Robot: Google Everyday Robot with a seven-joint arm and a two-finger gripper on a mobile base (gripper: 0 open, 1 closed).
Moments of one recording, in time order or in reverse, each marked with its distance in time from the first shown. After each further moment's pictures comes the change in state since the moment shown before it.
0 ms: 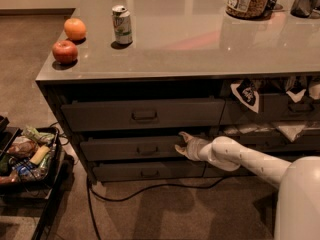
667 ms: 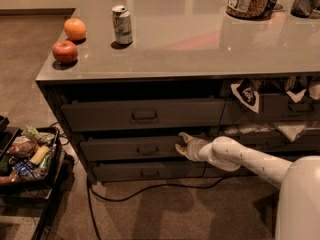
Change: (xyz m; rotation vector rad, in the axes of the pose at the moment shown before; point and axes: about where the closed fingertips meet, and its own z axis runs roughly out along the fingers) arm -0.003 0.009 -0.003 -0.023 -0.002 0.014
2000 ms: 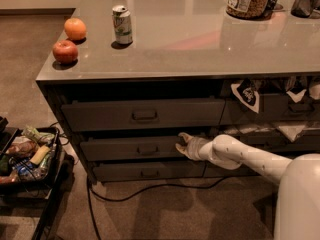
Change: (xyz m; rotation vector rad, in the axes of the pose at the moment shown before) arm -0.004 -0.002 -0.003 -0.016 -0.001 0.011
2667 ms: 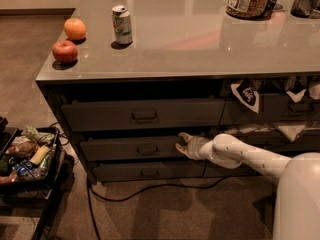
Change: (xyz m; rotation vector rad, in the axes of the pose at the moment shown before) arm -0.002 -0.006 -0.001 0.000 0.000 0.000
